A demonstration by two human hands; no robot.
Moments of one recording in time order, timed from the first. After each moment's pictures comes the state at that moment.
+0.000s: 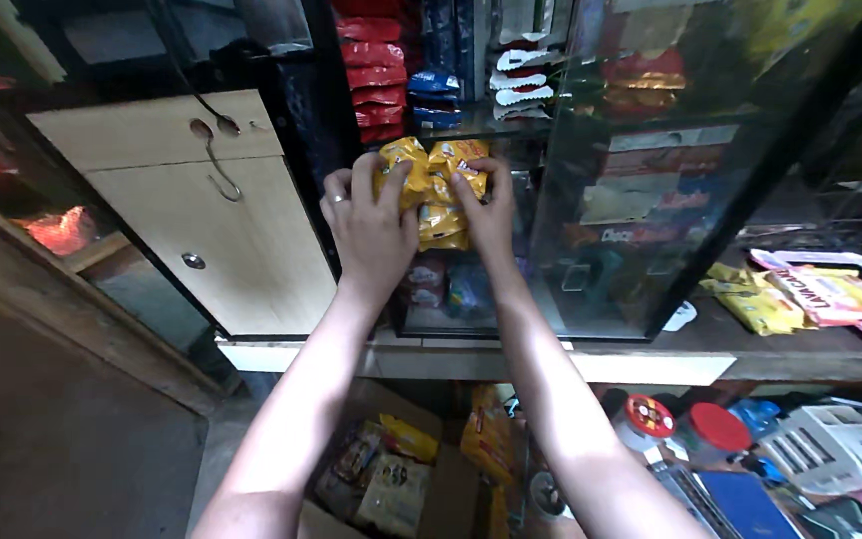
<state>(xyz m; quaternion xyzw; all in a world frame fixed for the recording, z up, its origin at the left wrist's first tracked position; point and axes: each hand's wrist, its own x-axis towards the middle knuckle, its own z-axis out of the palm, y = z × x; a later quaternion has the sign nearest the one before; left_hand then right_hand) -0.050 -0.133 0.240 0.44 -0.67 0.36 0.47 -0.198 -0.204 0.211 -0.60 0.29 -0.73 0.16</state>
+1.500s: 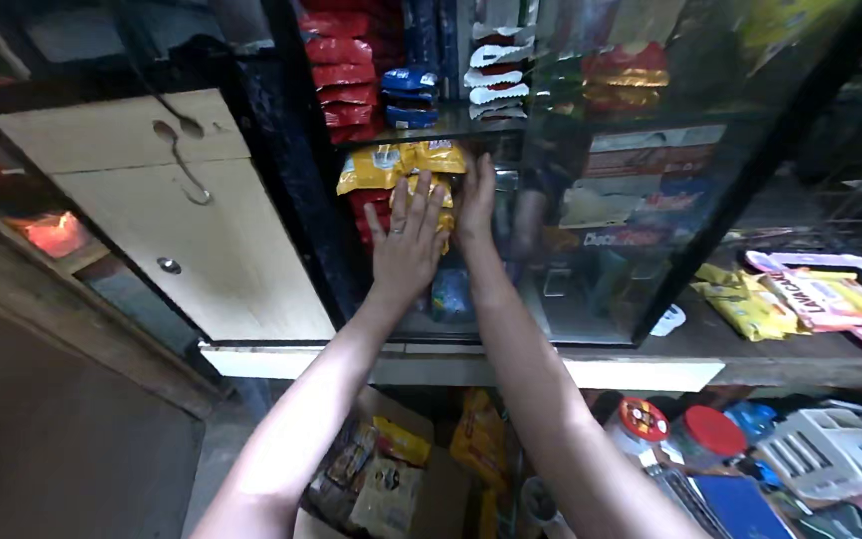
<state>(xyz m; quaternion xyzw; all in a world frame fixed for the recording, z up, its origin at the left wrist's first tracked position) -0.090 -0.176 0.179 0.40 -0.70 0.42 0.41 -0.195 -0.225 0.221 -0.54 0.13 -0.74 0.38</state>
